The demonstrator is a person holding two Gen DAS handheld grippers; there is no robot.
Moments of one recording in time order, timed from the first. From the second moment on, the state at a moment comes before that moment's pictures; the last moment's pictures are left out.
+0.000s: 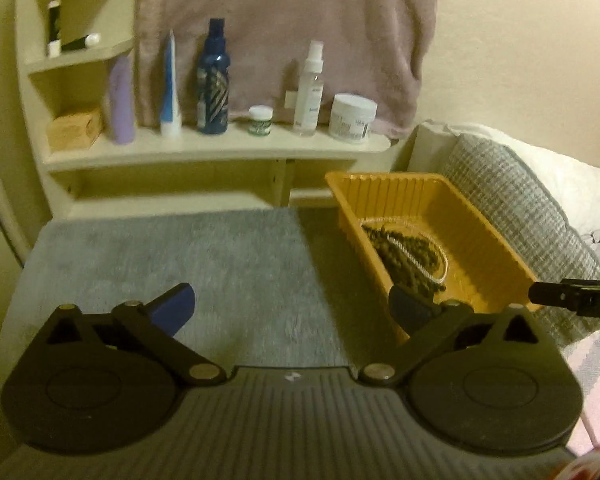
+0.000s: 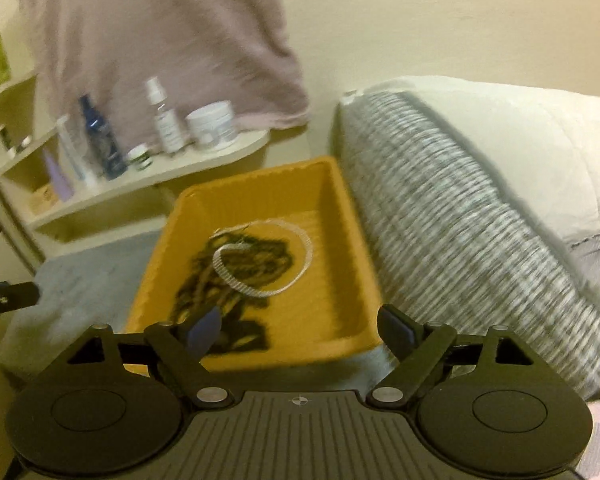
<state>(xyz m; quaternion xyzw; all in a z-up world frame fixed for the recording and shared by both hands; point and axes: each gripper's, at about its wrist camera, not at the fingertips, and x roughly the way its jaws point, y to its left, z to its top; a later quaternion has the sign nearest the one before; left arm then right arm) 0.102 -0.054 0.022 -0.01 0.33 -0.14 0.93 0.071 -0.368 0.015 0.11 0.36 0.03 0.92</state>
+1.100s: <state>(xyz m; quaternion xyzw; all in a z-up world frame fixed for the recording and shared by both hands) 0.022 -0.032 0.020 -0.02 0.37 -0.06 0.93 0.026 -0.276 0.024 0.08 0.40 0.08 0.91</state>
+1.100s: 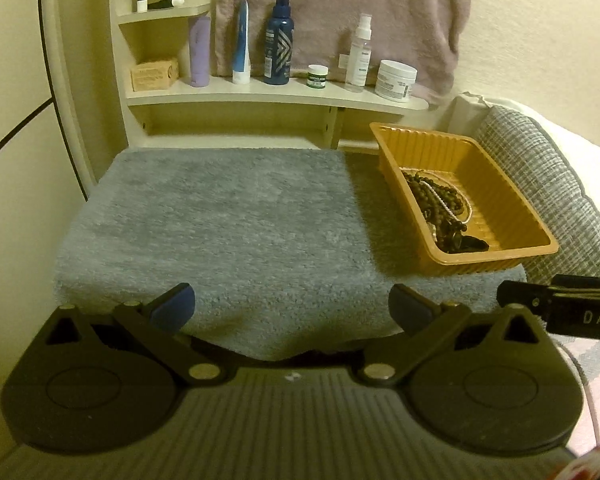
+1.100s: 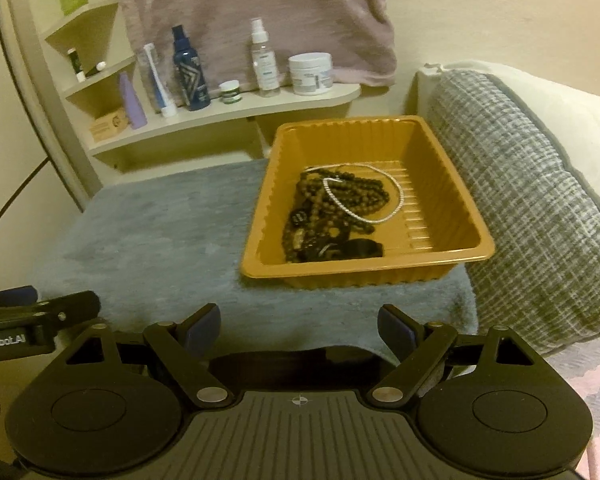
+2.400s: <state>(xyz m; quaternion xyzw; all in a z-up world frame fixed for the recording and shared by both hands) 0.018 -0.032 0.021 -0.02 0.36 -0.06 0.93 0.025 -0.268 0.028 0.07 0.39 0.08 0.91</state>
